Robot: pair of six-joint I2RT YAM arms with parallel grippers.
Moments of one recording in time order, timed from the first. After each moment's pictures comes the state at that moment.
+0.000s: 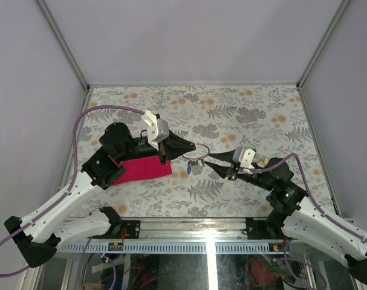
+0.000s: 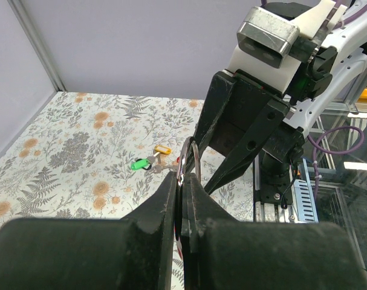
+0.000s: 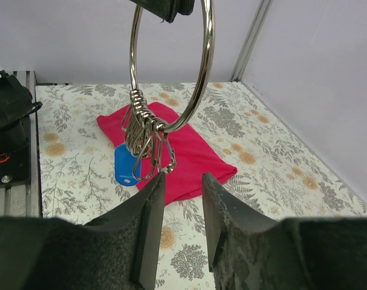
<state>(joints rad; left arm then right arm) -0.77 0.95 1.03 0.00 0.63 0.00 0.84 0.62 0.51 0.25 -0.32 -0.19</state>
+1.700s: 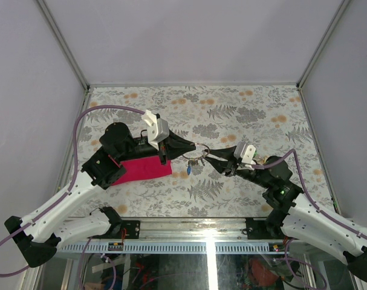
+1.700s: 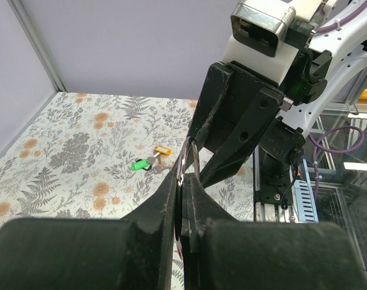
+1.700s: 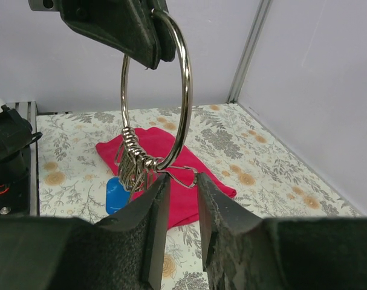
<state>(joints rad) -0.77 0.95 1.03 0.00 0.63 -0.01 0.84 0.69 0.51 0.41 -0.32 -0.13</state>
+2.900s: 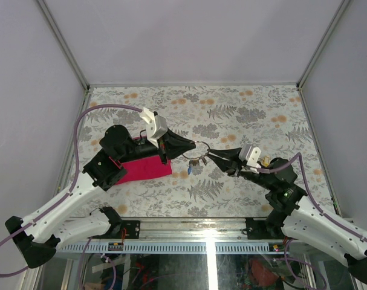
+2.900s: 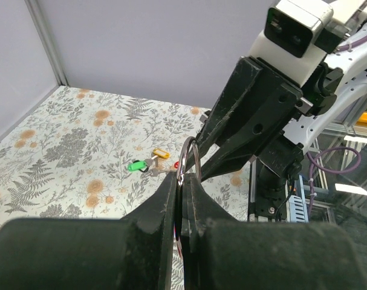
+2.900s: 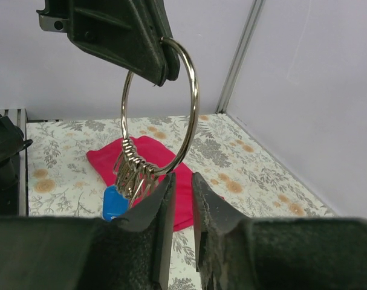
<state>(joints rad) -0.77 0.94 0.99 0.07 0.57 -0.10 0.84 0.65 0.51 0.42 -0.30 -0.15</state>
